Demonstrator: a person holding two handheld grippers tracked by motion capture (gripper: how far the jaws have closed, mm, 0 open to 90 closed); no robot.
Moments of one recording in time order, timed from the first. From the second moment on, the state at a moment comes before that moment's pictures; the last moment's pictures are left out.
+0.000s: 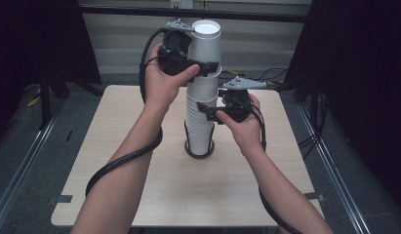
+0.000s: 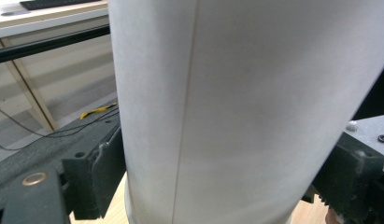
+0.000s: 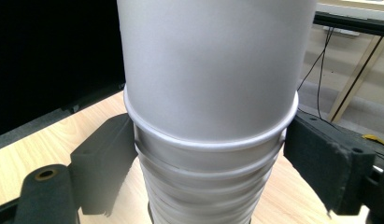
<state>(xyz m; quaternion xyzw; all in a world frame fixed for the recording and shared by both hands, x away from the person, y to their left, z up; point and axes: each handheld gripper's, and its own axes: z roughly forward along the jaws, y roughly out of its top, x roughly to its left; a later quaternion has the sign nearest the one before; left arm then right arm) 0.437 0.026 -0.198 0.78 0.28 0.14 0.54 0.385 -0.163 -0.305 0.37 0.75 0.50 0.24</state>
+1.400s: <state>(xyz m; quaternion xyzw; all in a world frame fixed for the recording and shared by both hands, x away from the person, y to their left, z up) 0.424 0.044 -0.173 0.76 0.28 0.15 0.57 0.383 -0.165 -0.305 0.37 0.75 0.49 0.24</state>
